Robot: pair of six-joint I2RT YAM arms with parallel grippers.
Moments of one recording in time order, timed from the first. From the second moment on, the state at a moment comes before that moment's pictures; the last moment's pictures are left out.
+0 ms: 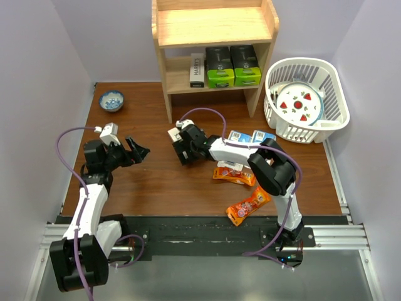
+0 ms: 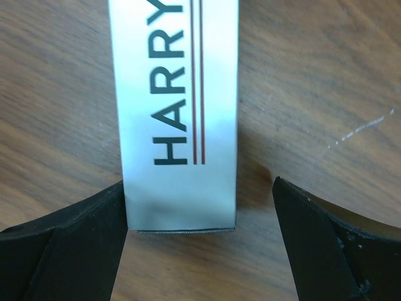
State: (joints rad) left arm 0.18 0.91 0.48 -0.05 0.57 -0.36; right arm 0.86 2.06 1.42 -0.25 0.24 0.25
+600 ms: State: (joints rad) left arm 0.20 0.87 0.41 -0.02 0.57 -0.37; right arm 0.87 2.06 1.41 -0.21 0.14 0.17
